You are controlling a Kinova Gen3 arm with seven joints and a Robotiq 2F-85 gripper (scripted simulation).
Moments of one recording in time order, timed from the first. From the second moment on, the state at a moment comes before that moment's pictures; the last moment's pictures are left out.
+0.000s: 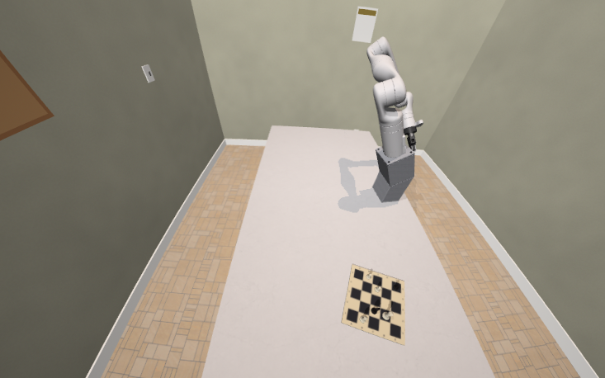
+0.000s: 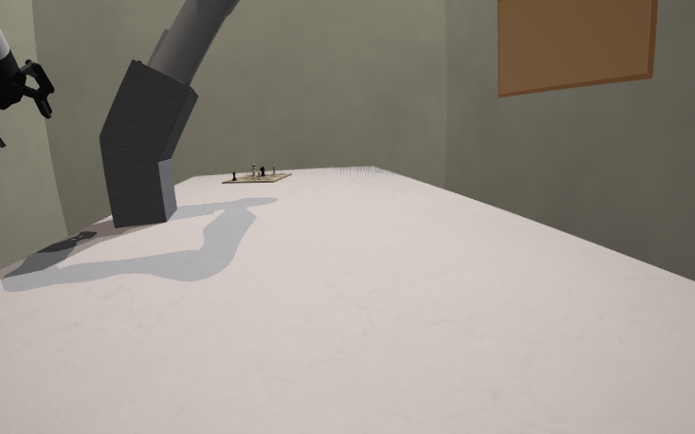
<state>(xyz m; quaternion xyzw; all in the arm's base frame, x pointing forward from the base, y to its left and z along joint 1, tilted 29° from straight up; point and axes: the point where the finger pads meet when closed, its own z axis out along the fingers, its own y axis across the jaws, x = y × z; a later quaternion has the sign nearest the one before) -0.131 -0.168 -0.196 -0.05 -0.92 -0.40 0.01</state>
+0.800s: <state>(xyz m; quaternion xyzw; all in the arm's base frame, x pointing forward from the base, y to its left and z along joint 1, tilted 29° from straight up) -0.248 0.064 -0.211 -0.26 -0.84 -0.46 0.14</state>
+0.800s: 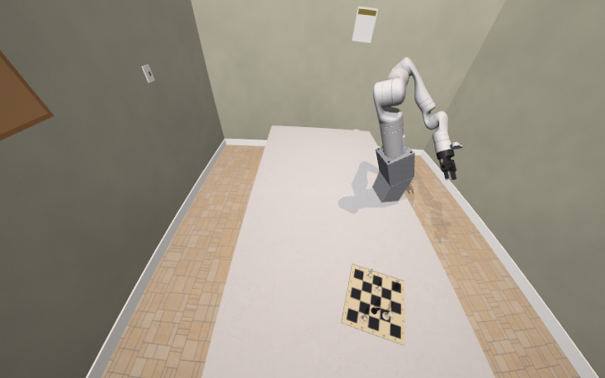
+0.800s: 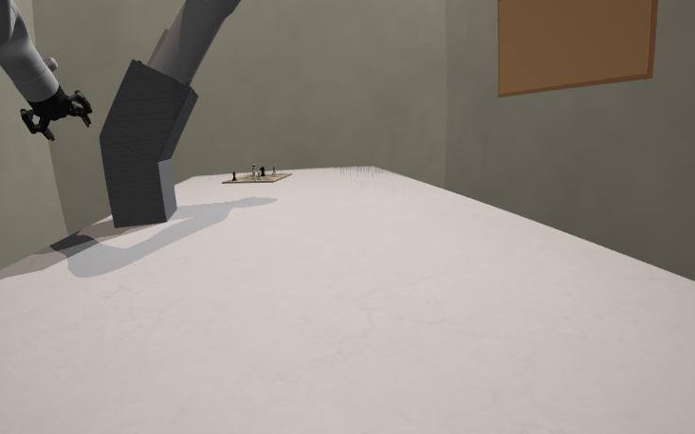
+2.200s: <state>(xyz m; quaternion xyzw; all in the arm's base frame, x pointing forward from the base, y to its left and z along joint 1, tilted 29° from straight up) -0.083 0.357 -0.198 -0.51 -0.69 -0.48 0.19</state>
